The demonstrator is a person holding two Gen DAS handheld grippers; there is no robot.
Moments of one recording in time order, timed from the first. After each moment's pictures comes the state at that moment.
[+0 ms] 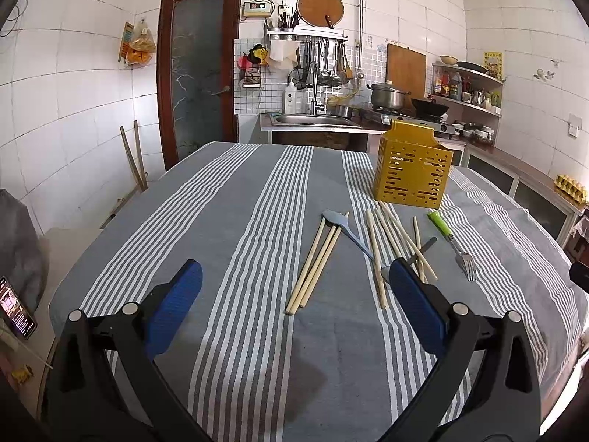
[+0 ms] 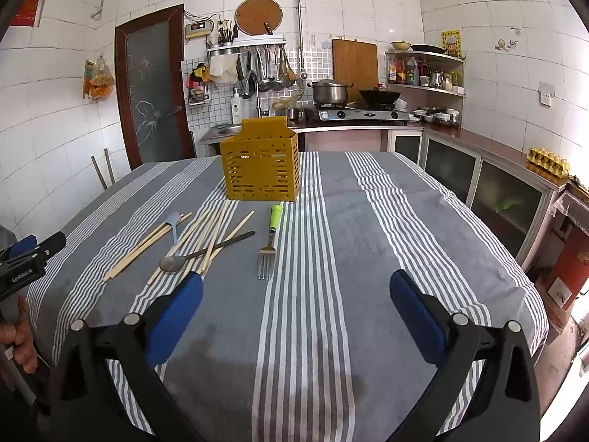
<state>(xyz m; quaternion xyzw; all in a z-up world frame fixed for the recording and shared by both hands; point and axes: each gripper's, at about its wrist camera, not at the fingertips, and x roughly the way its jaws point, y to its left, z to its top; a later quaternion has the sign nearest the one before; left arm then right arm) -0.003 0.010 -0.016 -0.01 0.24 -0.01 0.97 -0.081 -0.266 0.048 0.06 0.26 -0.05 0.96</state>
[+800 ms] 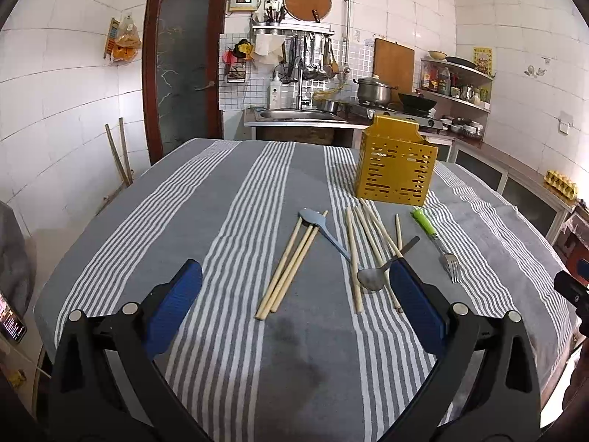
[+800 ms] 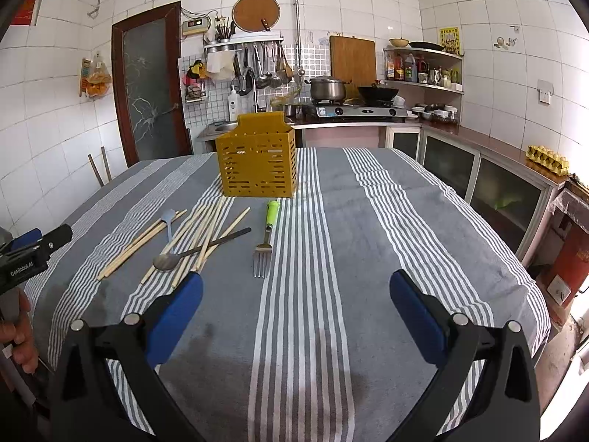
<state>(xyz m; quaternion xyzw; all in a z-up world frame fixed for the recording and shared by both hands) 0.009 -0.013 -0.013 -0.01 0.25 -0.04 0.97 -0.070 -0.271 0.039 0.06 0.27 -0.06 0.96</state>
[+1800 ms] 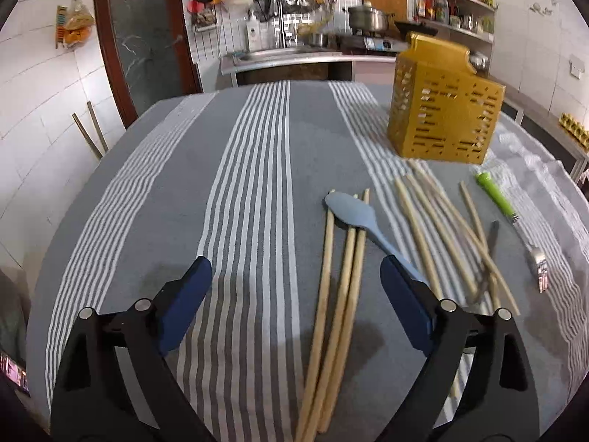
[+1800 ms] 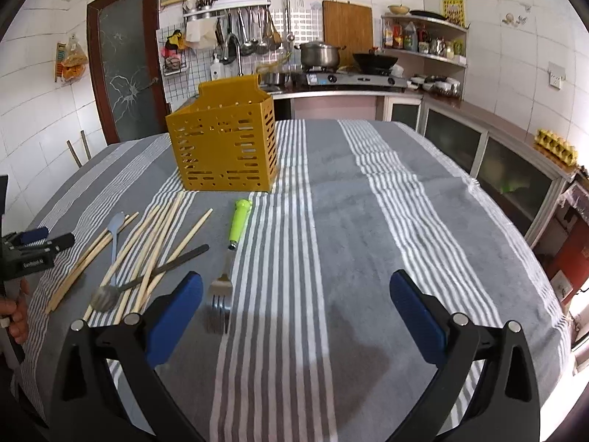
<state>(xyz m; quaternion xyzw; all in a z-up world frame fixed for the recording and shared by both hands) 0.177 -0.006 -0.064 0.06 0.38 -0.06 0.92 0.061 -0.302 0.007 0.06 0.33 -0.07 0.94</state>
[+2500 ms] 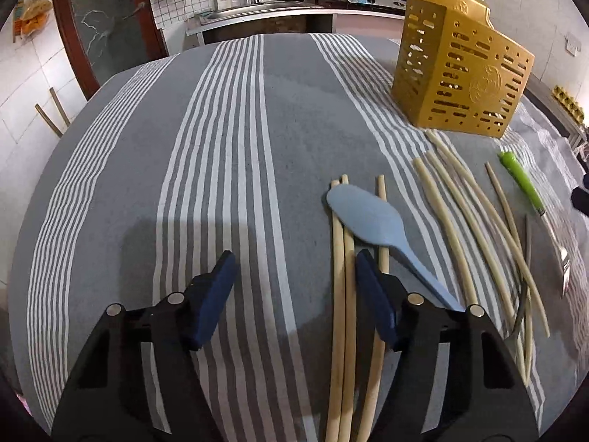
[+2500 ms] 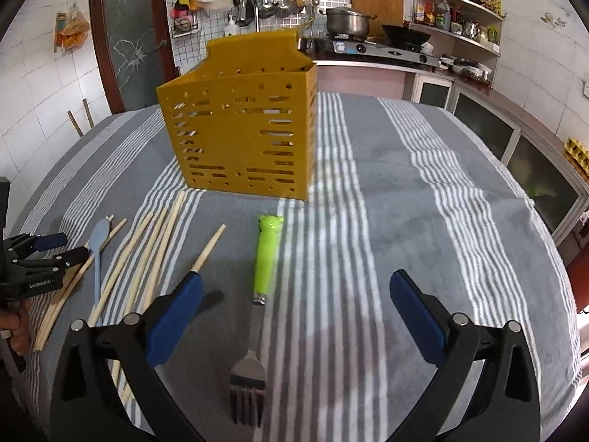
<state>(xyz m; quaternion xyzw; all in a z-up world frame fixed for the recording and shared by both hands) 0.244 -0.008 -0.094 0.07 0.46 -0.11 0.88 0.164 -0.274 -0.012 0.04 0.40 -0.04 0.91</state>
